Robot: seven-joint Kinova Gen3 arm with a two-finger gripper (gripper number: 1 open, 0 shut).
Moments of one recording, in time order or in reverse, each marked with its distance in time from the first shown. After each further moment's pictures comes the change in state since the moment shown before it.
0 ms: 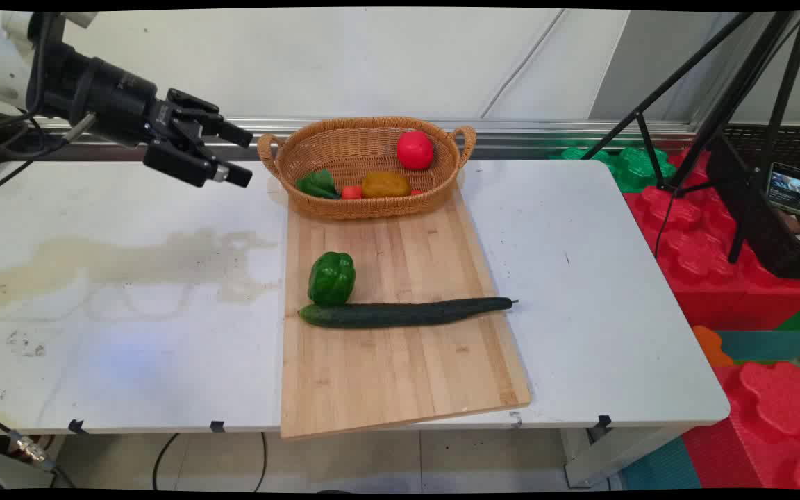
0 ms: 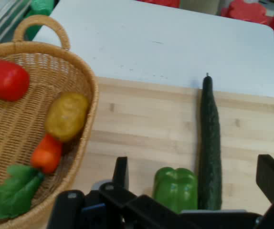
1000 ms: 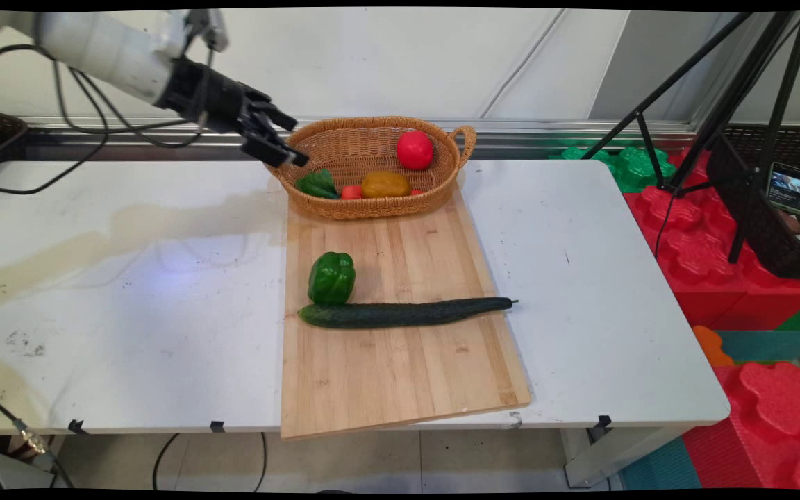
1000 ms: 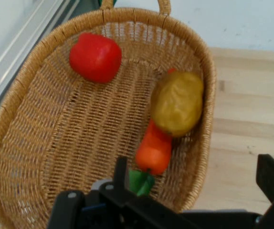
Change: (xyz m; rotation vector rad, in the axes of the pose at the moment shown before) arm 0.013 -0.089 0.099 0.171 -0.125 0.067
